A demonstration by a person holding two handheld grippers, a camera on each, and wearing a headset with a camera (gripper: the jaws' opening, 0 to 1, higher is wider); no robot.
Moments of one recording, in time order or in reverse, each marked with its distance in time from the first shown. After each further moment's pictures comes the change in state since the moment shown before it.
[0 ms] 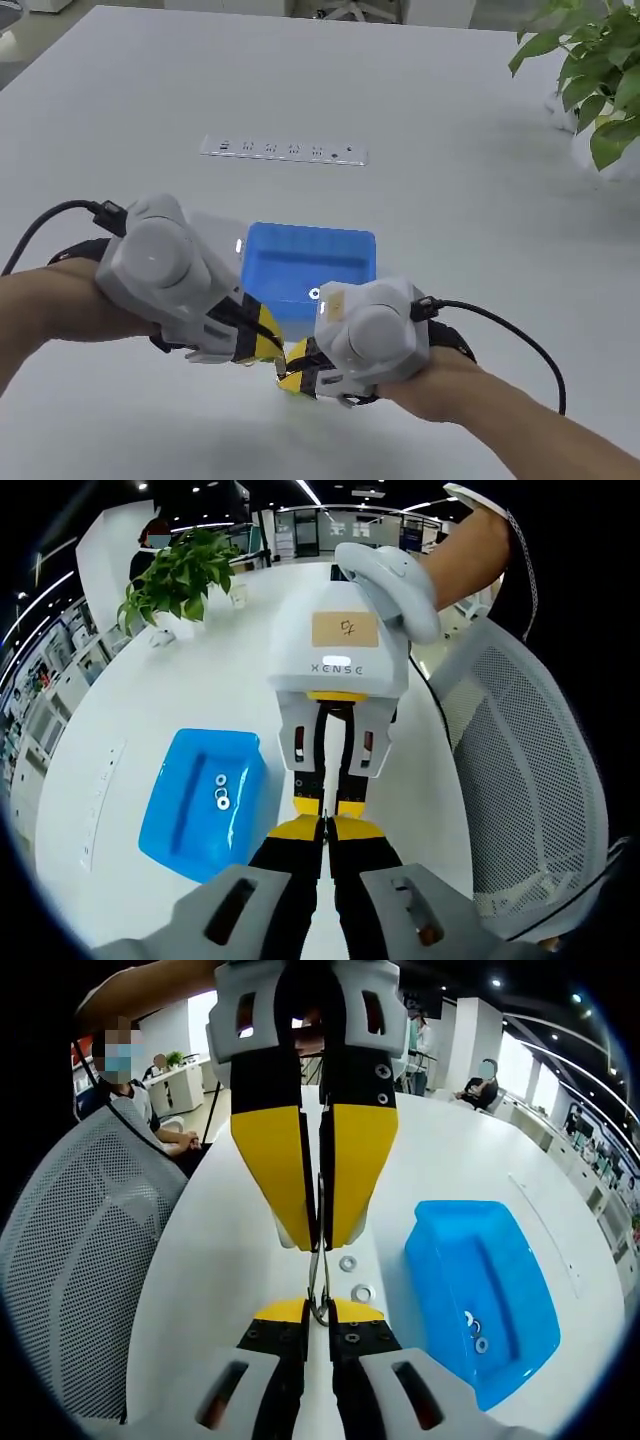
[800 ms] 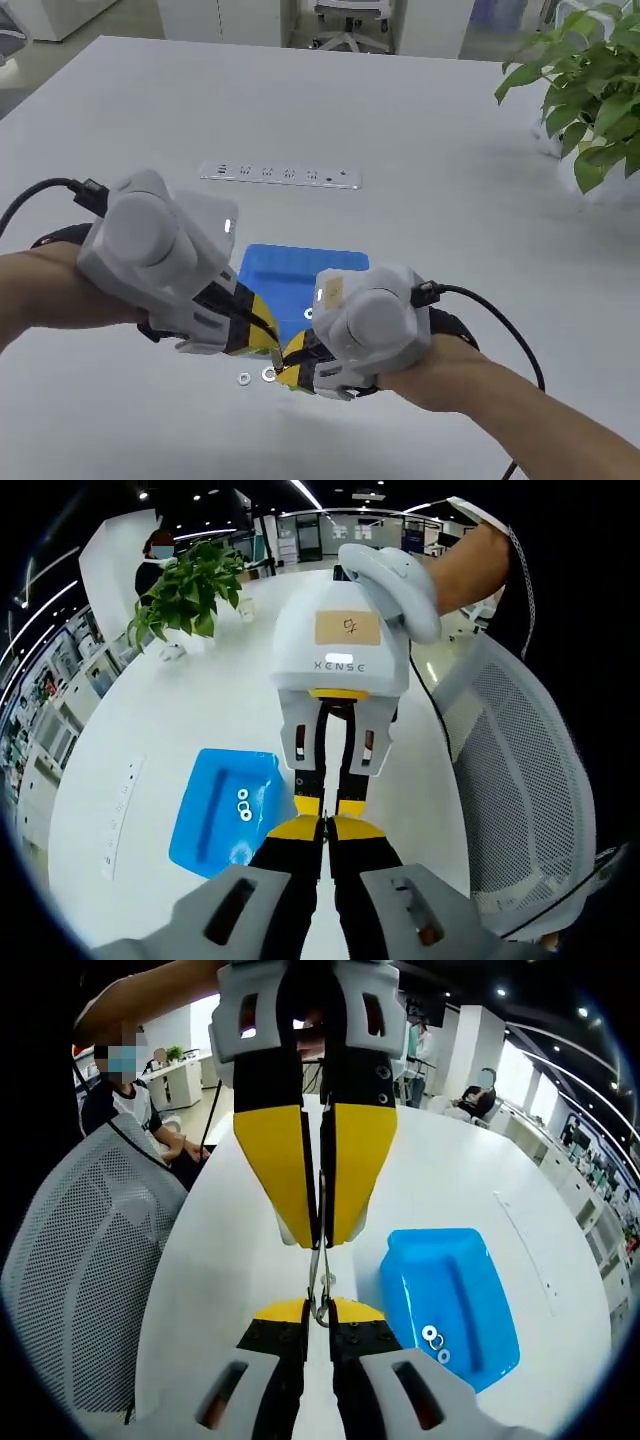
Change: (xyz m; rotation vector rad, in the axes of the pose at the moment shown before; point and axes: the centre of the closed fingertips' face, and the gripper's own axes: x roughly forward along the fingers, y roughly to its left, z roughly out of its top) left arm -0.029 0.009 0.026 0.029 -0.014 0.039; right arm -0.027 -0.013 0.026 -0.036 0.004 -0.032
